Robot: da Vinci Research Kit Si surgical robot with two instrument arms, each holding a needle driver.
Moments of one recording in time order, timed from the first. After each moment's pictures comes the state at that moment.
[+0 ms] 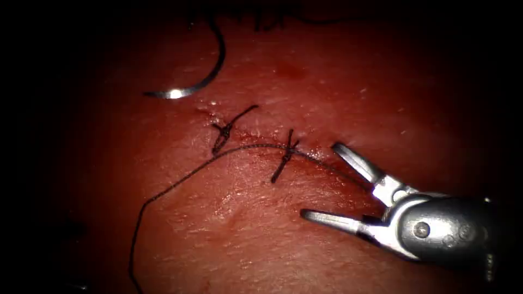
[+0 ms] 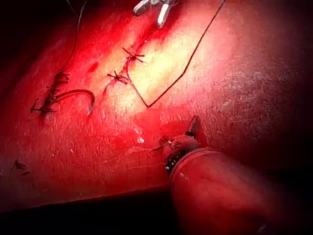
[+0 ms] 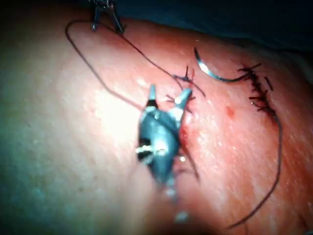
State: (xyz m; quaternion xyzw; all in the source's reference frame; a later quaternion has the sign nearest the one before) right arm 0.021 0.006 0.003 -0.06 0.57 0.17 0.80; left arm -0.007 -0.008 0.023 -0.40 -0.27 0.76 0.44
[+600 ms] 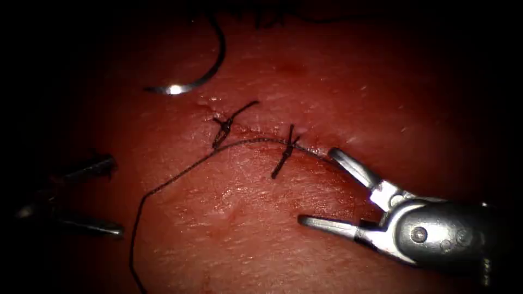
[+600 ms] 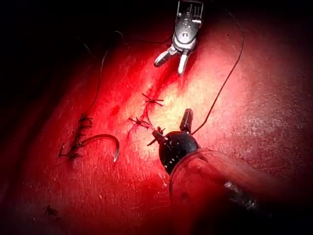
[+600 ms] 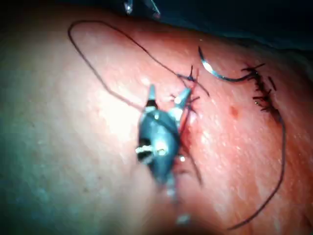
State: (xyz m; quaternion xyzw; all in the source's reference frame) right arm 0.021 0.005 0.003 -0.06 0.57 0.17 0.80; left arm -0.013 0.004 0.020 -0.50 -0.18 0.73 0.43
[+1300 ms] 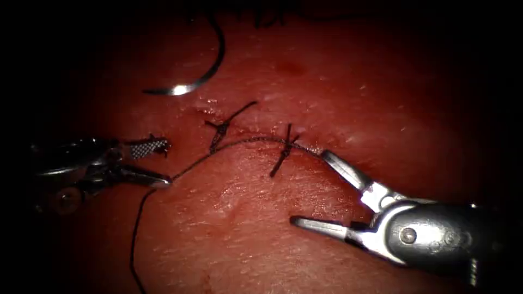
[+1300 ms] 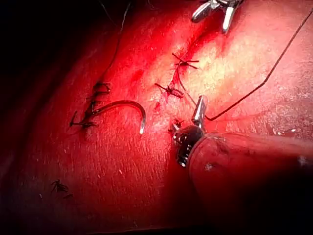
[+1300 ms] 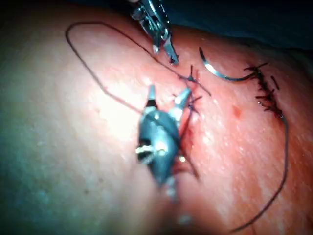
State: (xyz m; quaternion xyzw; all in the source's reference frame) right arm 0.022 0.005 0.004 -0.06 0.56 0.17 0.81; left arm -0.011 0.005 0.034 -0.49 -0.33 0.62 0.51
